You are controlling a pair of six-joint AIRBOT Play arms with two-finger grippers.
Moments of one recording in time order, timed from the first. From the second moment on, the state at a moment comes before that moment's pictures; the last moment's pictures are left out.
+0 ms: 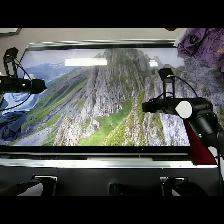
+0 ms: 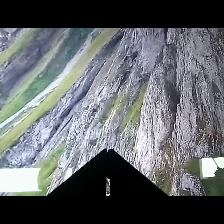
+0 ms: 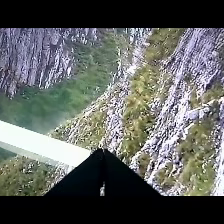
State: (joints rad) left arm 0.07 -1.26 1.36 1.27 -1.07 -1.44; right arm 0.26 -1.04 1.01 -1.41 0.89 1.56
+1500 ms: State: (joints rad) left arm 0.23 -1.27 1.36 1.35 -1.20 -1.67; right arm 0.26 -1.04 1.01 -1.42 0.89 1.56
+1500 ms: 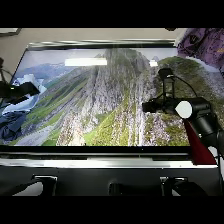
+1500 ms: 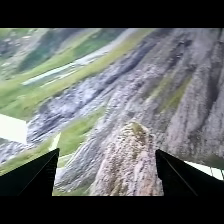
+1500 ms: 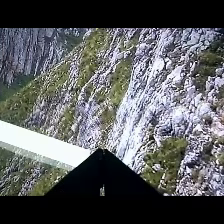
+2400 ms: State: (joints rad) left arm 0.76 -1.44 1.17 1.51 -0.88 -1.84; right arm 0.26 -1.04 1.01 -1.41 0.89 1.56
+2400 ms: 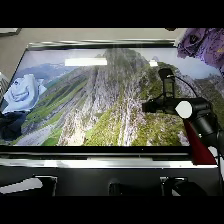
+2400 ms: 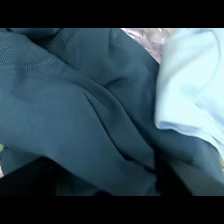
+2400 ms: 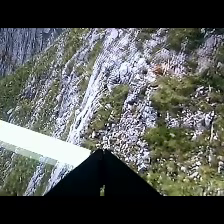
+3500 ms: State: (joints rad) left arm -0.40 -1.33 1.12 0.87 -0.68 -1.81; right arm 0.26 -0.93 1.01 -1.57 1.13 1.56
